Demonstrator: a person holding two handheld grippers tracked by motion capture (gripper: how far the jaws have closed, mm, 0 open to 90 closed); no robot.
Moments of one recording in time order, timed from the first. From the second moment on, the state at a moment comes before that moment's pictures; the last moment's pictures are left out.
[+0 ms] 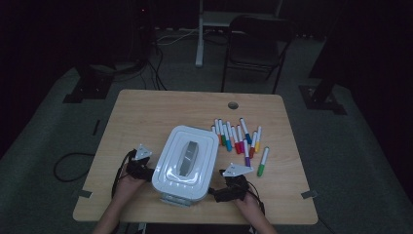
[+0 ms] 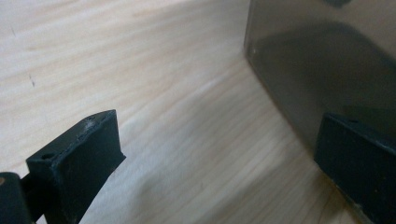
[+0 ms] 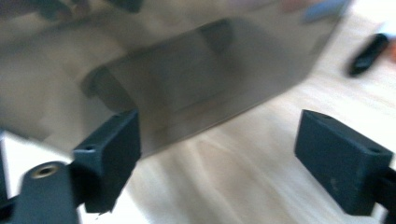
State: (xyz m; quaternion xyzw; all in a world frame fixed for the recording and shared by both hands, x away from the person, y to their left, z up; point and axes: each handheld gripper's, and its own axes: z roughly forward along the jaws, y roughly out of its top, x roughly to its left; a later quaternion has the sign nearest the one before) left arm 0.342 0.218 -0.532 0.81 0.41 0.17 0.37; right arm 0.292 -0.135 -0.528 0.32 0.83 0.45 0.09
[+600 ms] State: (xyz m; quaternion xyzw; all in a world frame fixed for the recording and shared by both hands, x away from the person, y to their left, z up) left arm 0.312 0.260 -0.526 0.80 0.45 0.14 0.36; right arm 0.294 -0.187 -0.539 0.34 0.84 0.40 0.11
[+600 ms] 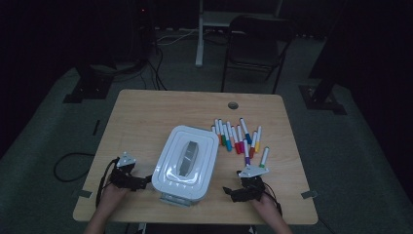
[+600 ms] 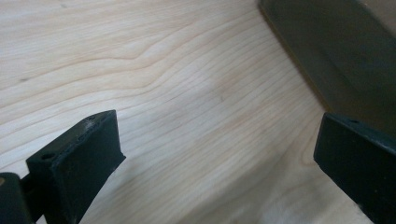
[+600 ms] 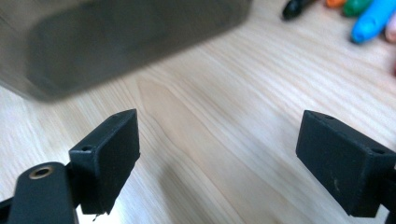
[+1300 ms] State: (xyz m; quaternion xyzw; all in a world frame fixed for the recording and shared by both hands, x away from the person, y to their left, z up) left arm 0.273 0.245 -0.431 0.79 0.43 0.18 0.40; right arm 0.298 -0.189 -0.550 0.34 0.85 0.37 0.14
